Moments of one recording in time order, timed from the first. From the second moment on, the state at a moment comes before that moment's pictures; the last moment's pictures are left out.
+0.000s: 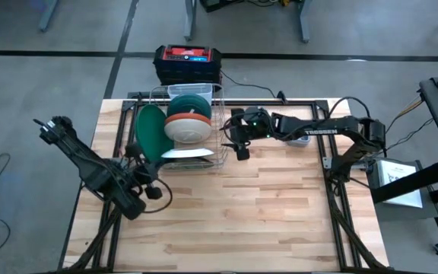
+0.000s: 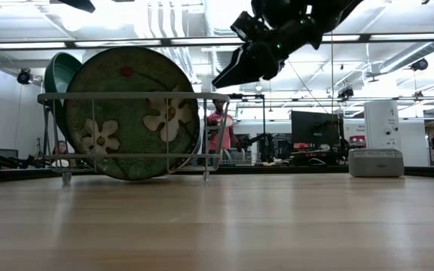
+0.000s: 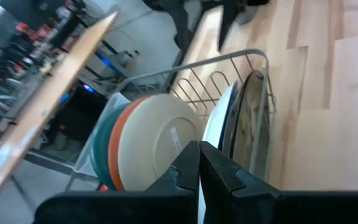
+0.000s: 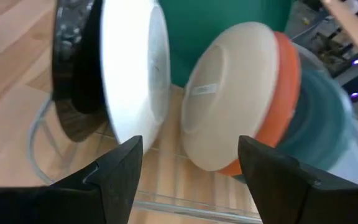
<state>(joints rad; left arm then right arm) -0.72 1.22 1.15 -1.30 -1.11 -0.71 -0.24 1.62 1.09 0.01 -0.14 -0.53</state>
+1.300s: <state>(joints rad) -0.71 1.27 1.16 -1.25 -1.22 -0.78 -0.17 1.83 1.20 0.09 -0.22 -0.39</state>
